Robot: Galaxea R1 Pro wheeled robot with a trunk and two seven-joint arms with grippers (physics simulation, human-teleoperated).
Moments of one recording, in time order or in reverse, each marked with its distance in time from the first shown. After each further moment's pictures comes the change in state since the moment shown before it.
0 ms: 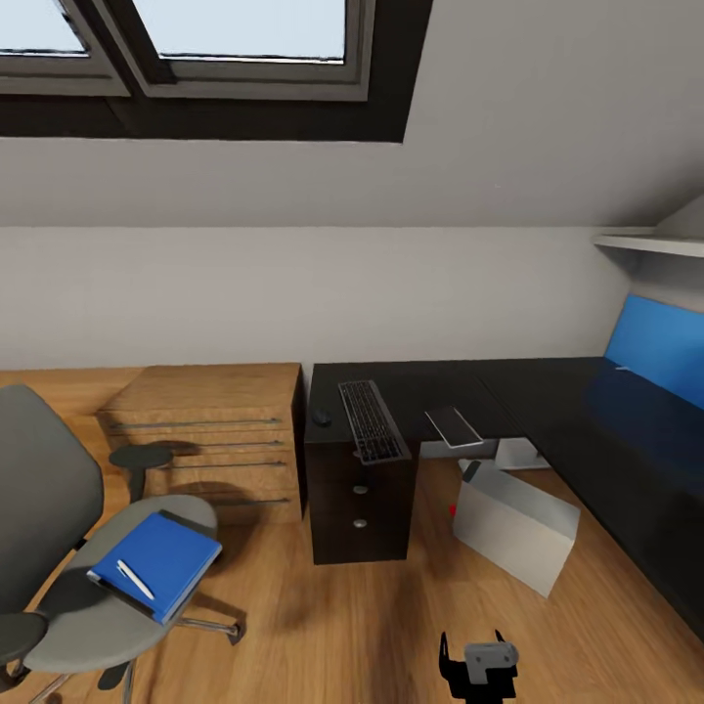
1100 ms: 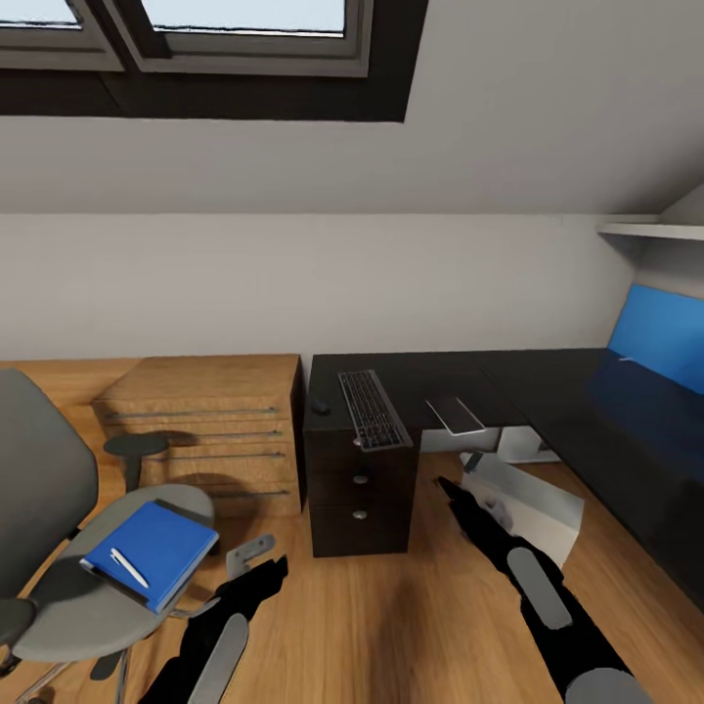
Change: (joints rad) left arm 0.000 -0.036 0.037 -1.133 0.020 0.819 0.320; right arm -0.049 -0.150 -0.651 -0.901 -0.864 1.028 0.669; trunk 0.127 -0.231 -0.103
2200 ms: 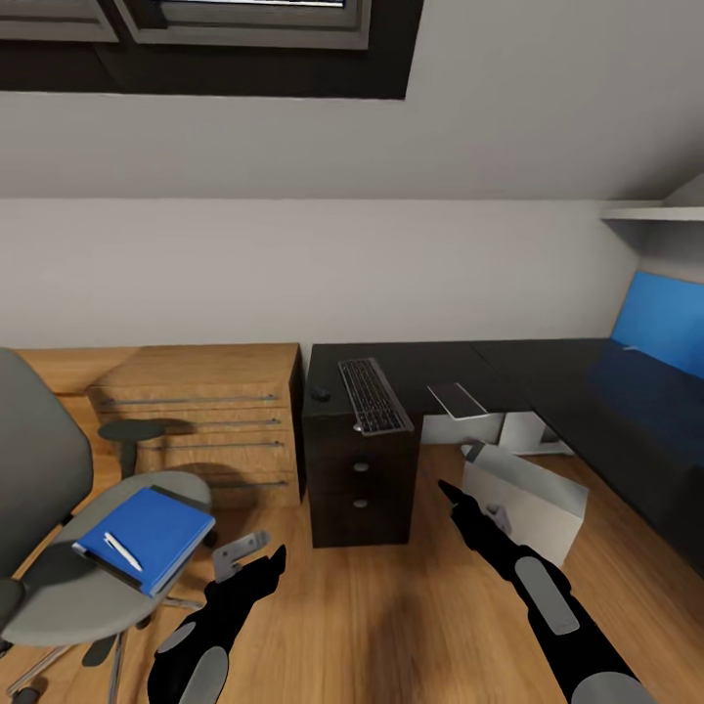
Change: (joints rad) left arm 0.156 0.031 -0.051 -0.346 -0.002 0.016 0.010; right arm 0.001 -0.013 -0.035 0.067 -0.028 0.065 0.143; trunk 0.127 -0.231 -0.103
